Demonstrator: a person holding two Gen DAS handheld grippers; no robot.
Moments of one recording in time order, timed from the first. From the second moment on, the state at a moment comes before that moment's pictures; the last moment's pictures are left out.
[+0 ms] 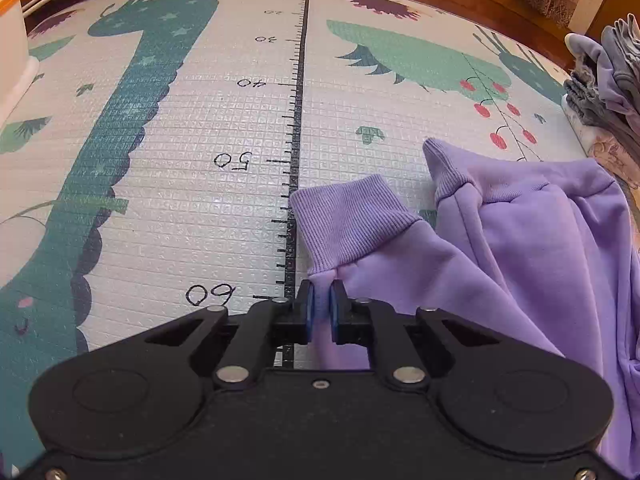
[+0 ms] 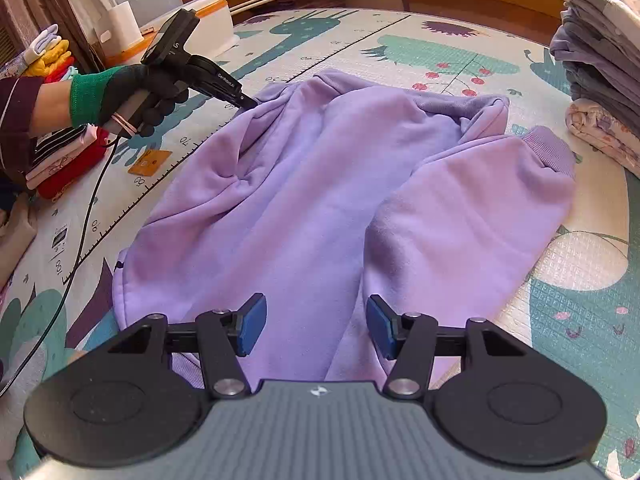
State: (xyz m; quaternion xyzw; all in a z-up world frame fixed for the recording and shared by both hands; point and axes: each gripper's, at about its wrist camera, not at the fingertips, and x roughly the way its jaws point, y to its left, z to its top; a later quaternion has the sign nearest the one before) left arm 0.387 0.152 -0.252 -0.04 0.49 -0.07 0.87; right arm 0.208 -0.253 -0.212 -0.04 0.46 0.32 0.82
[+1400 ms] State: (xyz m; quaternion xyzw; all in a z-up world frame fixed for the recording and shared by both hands) left arm 0.161 0.252 -0.252 0.11 0.45 0.16 0.87; right arm 0.217 -0.255 -0.260 -0.12 0.52 0.26 0.81
